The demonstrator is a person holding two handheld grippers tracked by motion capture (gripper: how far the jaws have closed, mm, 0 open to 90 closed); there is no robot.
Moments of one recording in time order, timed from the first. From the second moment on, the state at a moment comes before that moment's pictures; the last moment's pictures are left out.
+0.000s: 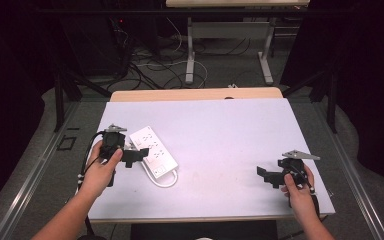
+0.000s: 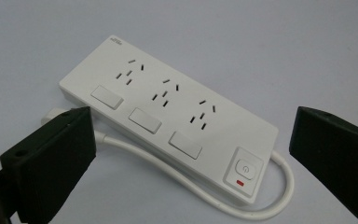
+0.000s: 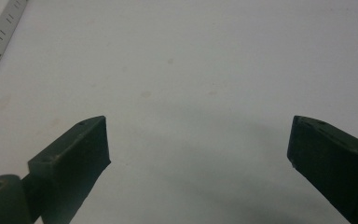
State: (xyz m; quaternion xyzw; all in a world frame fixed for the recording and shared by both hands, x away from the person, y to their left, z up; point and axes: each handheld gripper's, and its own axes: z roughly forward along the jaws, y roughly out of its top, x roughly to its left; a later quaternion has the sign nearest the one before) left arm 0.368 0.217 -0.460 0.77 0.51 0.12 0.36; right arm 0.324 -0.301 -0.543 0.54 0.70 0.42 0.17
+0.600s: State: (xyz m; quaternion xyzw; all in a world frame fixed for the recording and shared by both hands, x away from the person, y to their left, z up) left arm 0.355 0.240 -0.455 0.73 0.53 0.12 0.41; right arm 0.324 -0.301 -0.543 0.55 0.70 0.42 0.17
